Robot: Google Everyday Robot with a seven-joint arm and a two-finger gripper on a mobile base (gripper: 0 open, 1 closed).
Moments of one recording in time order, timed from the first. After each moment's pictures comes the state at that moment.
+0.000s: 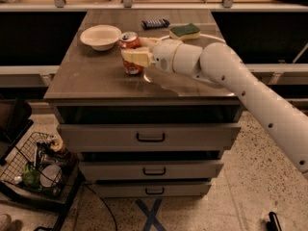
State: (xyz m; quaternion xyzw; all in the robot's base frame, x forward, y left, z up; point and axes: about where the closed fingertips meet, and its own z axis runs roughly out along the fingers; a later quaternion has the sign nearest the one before) arm 0.700 0.049 0.898 -0.37 0.64 0.32 0.59
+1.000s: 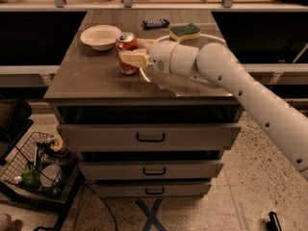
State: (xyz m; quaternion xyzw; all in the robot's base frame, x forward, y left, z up) arm 0.698 0.057 0.898 -0.37 0.64 0.32 0.59
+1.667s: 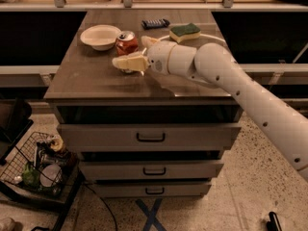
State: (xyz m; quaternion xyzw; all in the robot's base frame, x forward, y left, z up) arm 0.697 0.061 0.898 -0.37 0.64 0.33 0.59
